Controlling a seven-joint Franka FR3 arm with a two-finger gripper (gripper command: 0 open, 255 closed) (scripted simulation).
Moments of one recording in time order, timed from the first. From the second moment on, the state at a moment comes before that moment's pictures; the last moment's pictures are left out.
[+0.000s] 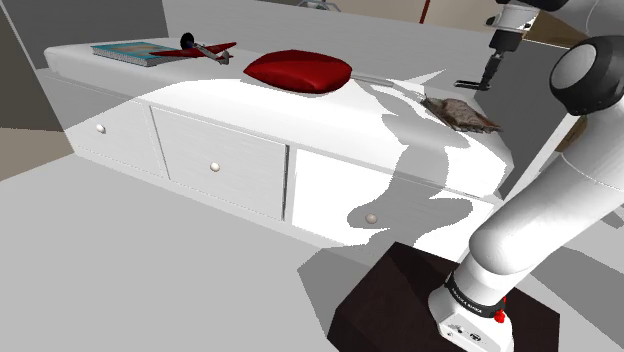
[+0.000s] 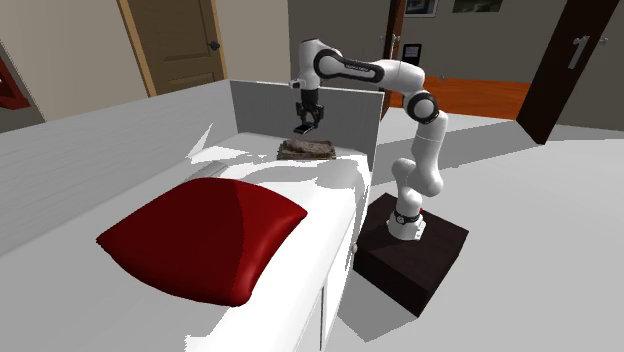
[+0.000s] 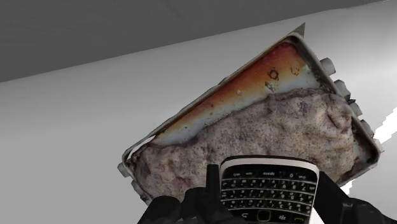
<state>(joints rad) -0.32 -0.12 -0.64 -1.49 -0.06 1.39 -1.11</state>
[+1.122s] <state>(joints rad) -0.32 -0.20 -0.62 -1.72 -0.10 1.55 -1.08</state>
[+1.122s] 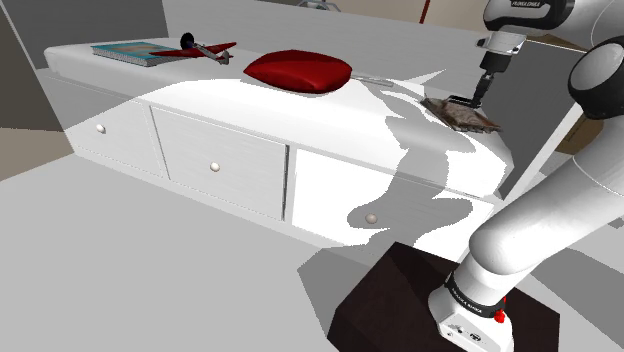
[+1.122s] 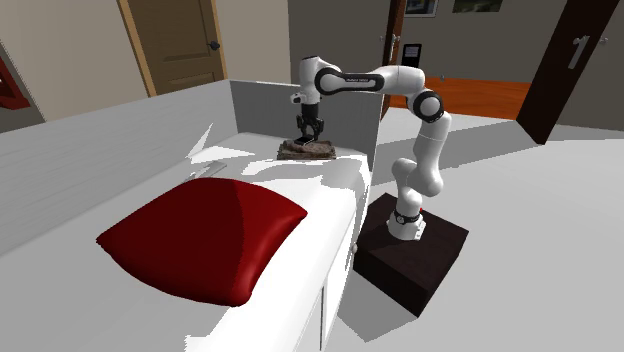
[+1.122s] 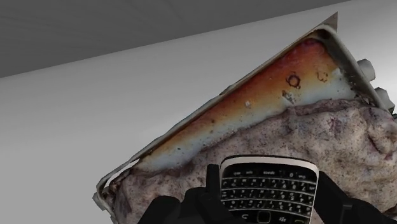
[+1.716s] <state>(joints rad) -0.32 -0.18 -0.63 -1.66 -0.09 1.51 -1.09</state>
